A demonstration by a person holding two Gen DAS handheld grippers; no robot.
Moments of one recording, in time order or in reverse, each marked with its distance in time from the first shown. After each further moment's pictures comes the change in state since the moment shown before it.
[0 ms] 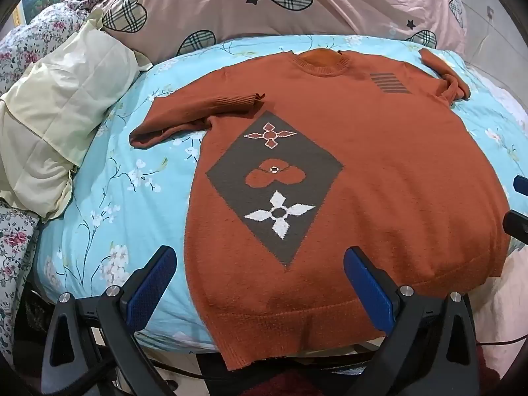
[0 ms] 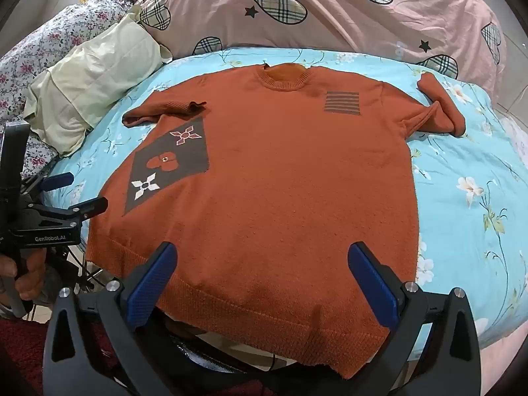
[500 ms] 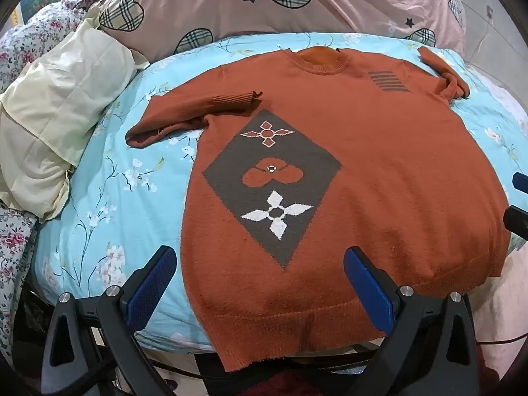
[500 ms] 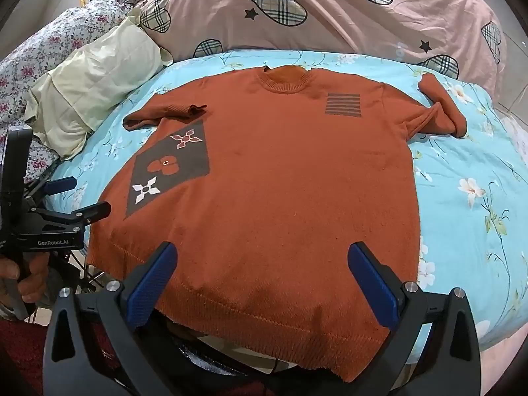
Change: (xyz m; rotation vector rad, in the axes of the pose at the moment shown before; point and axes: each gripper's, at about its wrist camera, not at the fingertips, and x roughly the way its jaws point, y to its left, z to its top) left arm 0.003 -0.005 -0.001 0.004 0.002 -0.006; right arm -0.001 0.004 0.004 0.052 0.063 0.049
